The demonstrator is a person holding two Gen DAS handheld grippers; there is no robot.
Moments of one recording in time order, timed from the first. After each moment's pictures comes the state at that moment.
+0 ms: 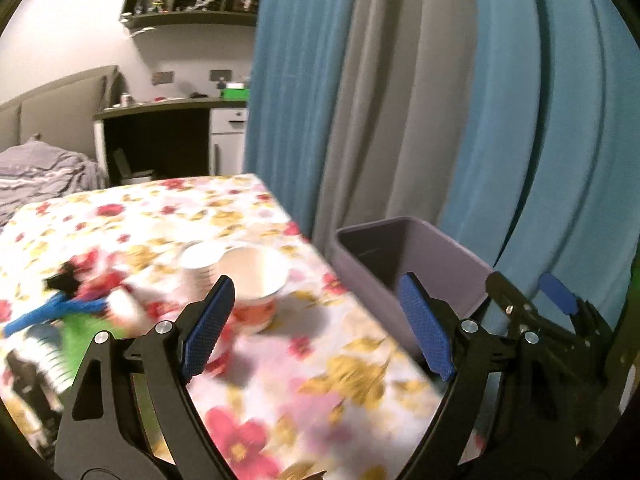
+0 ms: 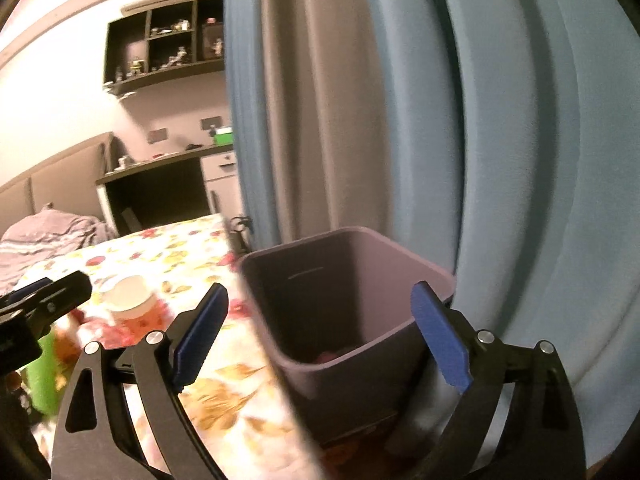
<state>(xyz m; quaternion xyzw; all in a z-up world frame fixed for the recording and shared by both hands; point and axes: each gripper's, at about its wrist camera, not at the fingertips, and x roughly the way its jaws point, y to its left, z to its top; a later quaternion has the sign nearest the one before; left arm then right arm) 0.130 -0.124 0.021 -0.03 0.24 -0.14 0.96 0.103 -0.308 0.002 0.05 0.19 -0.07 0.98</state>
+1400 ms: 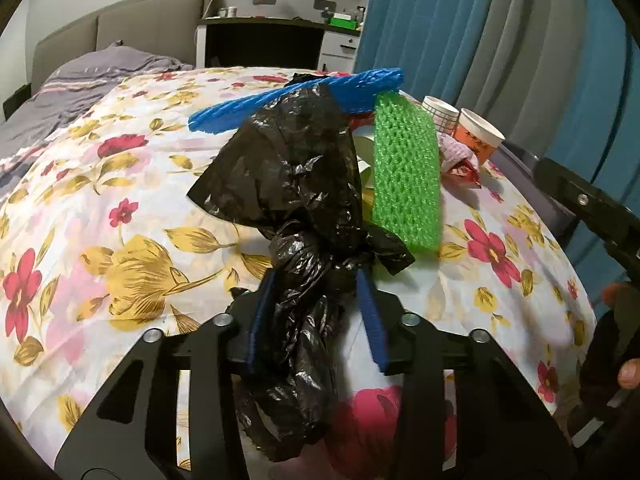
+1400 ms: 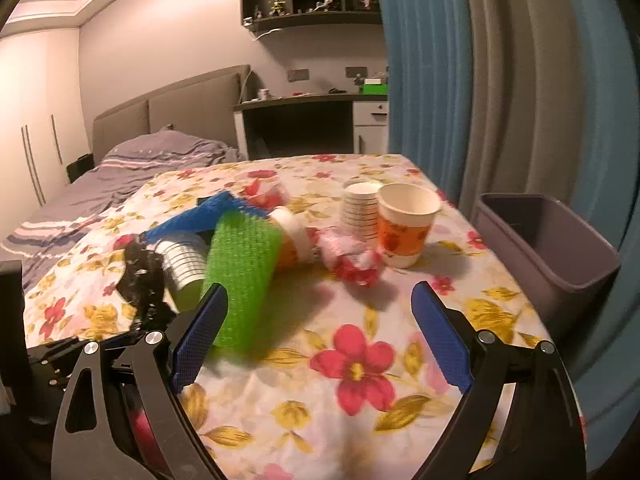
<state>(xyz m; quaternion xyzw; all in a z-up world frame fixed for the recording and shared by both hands) 0.047 0.089 -0.085 -0.08 0.37 -0.03 0.93 0.070 -0.104 -0.033 -0.01 0.26 0.15 0.95</state>
